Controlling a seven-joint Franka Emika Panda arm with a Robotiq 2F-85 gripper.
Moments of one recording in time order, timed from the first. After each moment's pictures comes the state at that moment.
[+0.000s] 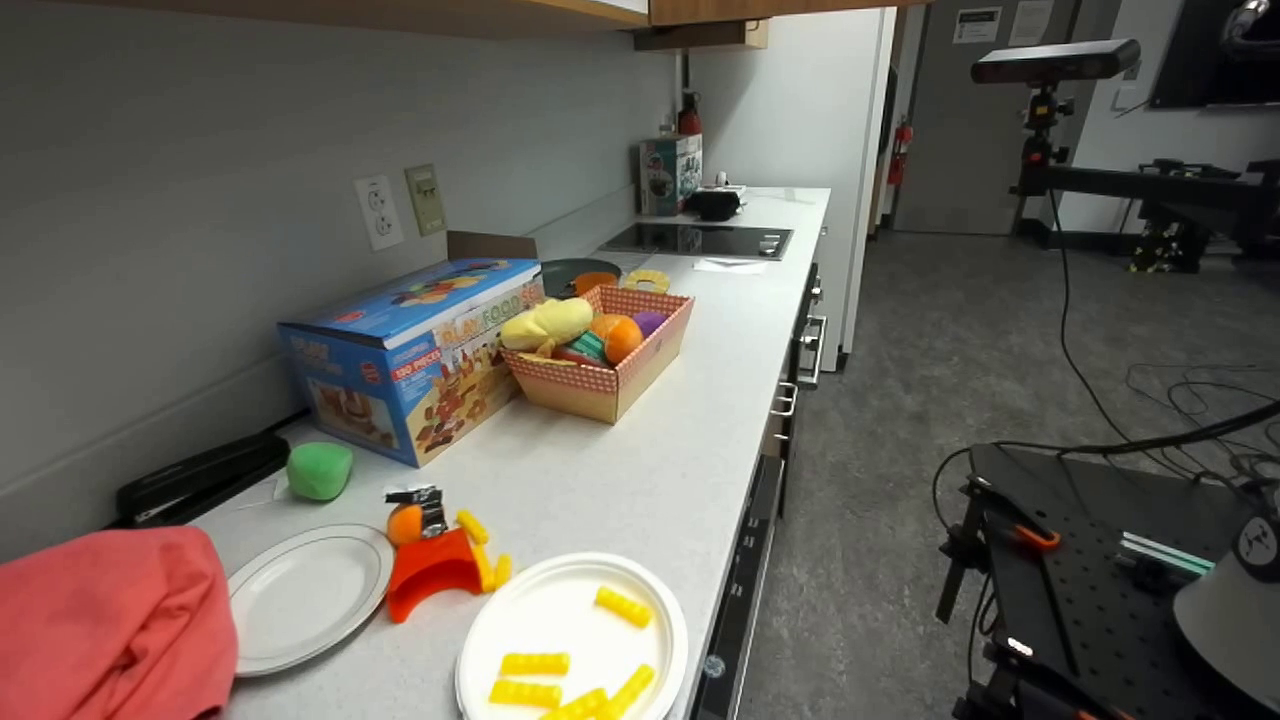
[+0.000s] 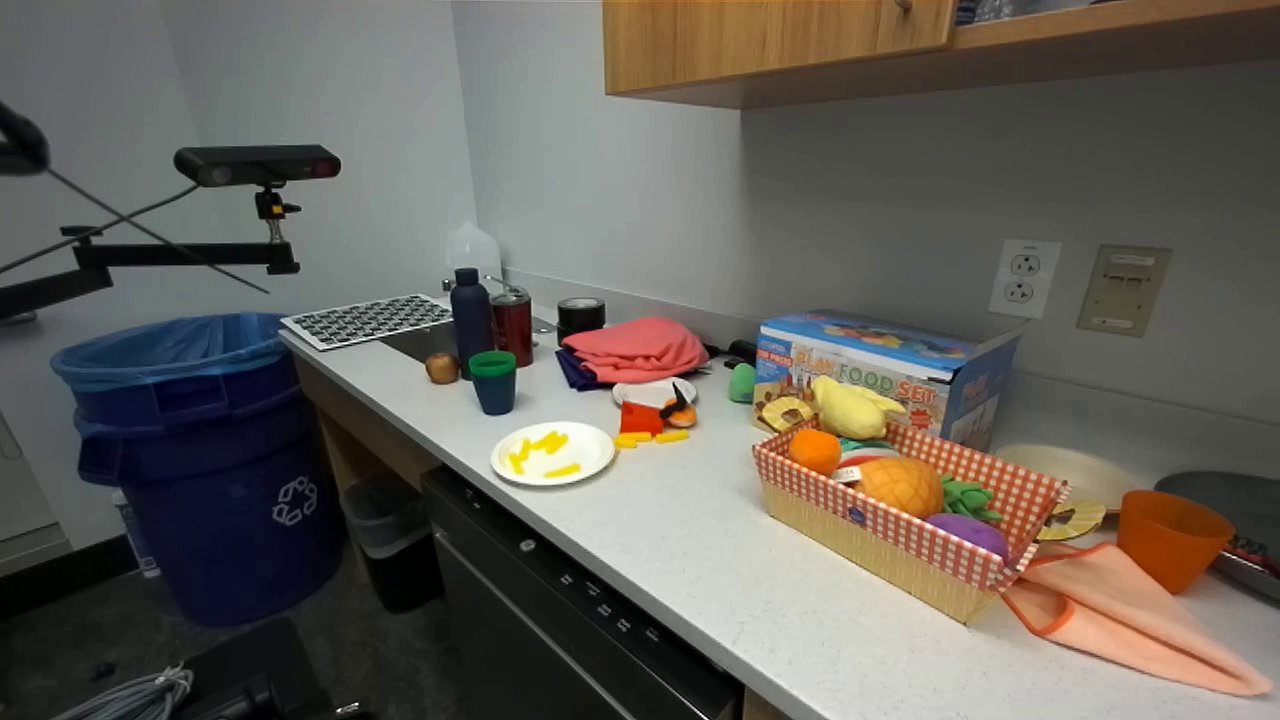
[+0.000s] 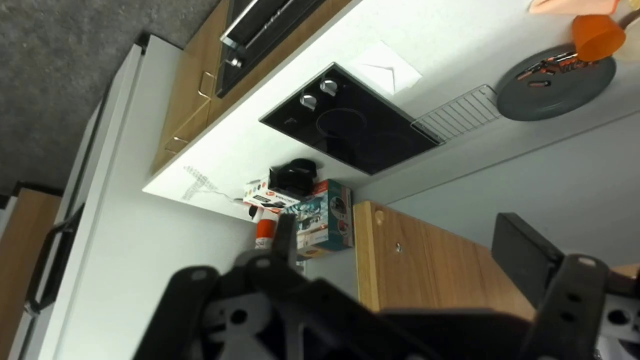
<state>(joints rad) -0.35 -0.58 -0.64 -1.92 -0.17 2.20 -0.24</state>
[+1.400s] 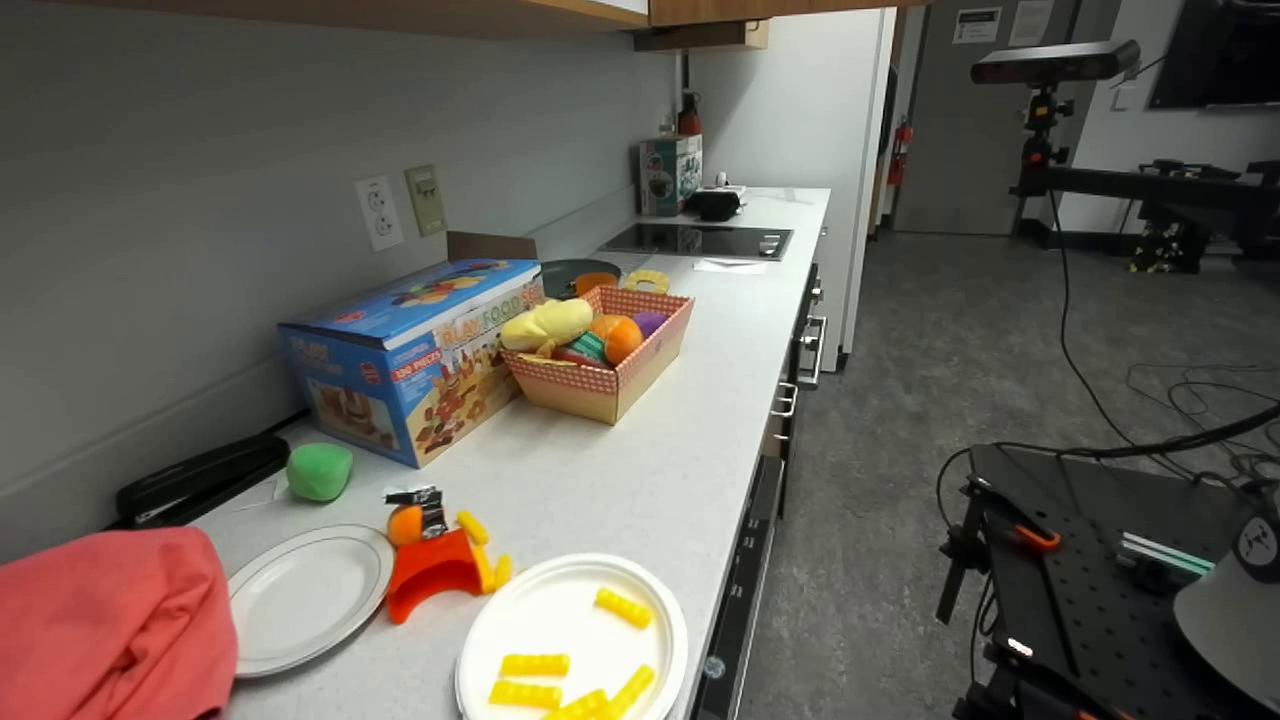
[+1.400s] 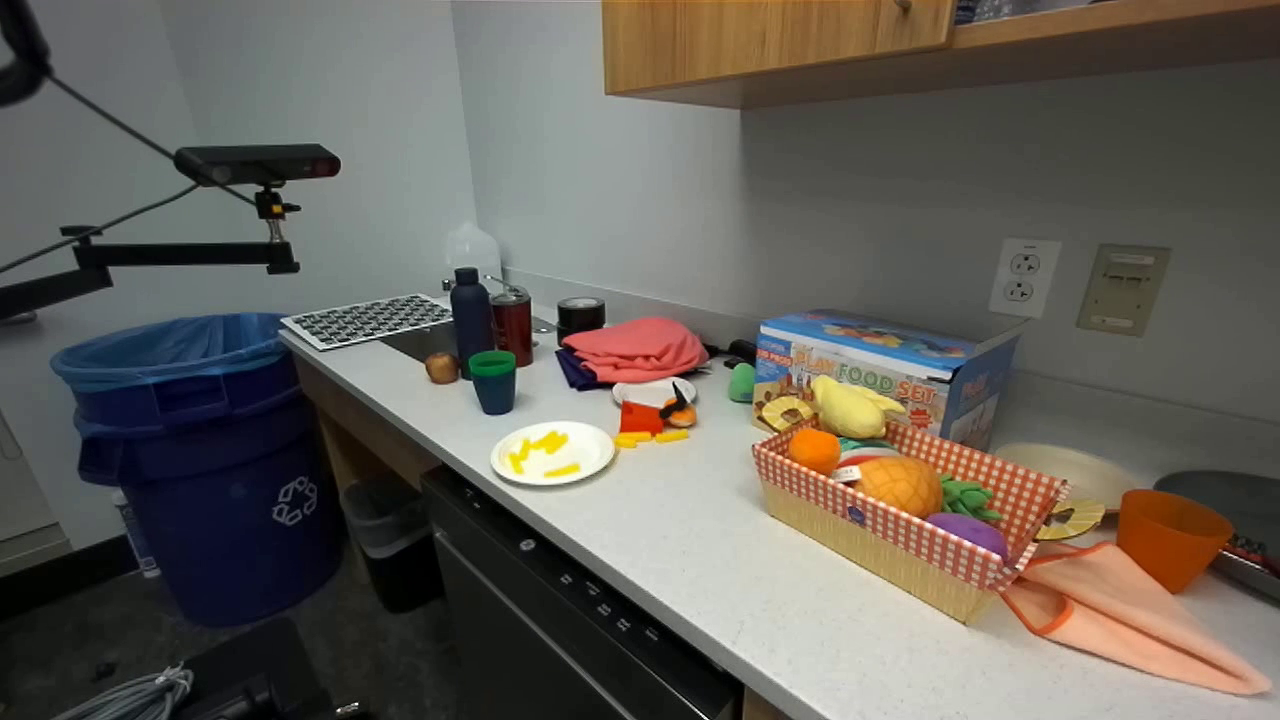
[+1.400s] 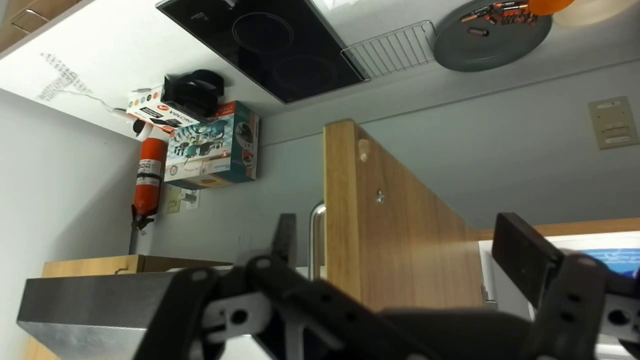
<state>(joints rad) 0.07 -0.43 -1.05 -1.79 0.19 2.37 -0.72</state>
